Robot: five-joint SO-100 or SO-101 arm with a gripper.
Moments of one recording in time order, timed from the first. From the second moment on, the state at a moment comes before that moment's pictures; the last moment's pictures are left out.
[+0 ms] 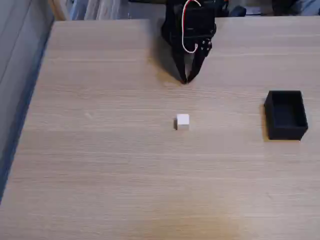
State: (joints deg) arm -0.4 190.5 177.2 77.0 -91.6
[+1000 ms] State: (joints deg) arm 0.3 190.5 177.2 77.0 -91.6
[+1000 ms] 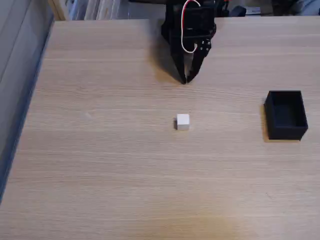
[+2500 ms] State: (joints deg) arm 5.2 127.0 144.1 54.9 -97.1
